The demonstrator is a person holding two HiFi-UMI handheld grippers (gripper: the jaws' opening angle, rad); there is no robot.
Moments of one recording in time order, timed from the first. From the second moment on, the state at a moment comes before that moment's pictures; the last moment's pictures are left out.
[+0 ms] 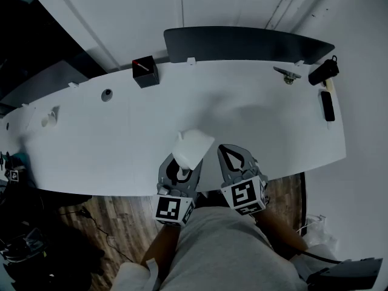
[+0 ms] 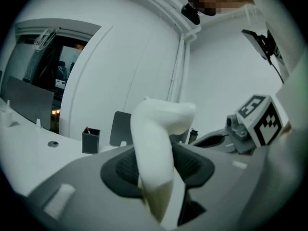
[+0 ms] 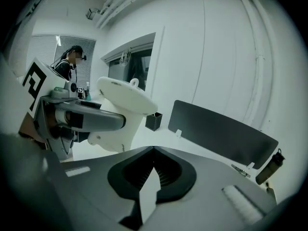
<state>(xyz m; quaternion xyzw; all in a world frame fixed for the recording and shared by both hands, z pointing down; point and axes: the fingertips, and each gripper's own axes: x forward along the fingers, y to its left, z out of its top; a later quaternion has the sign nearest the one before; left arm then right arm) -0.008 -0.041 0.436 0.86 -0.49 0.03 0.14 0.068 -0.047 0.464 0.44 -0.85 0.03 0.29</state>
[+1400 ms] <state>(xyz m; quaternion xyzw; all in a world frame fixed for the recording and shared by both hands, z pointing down) -0.035 0.141 0.394 0.85 -0.49 -0.04 0.16 0.045 0.131 0.445 0.44 -0.87 0.12 0.22</state>
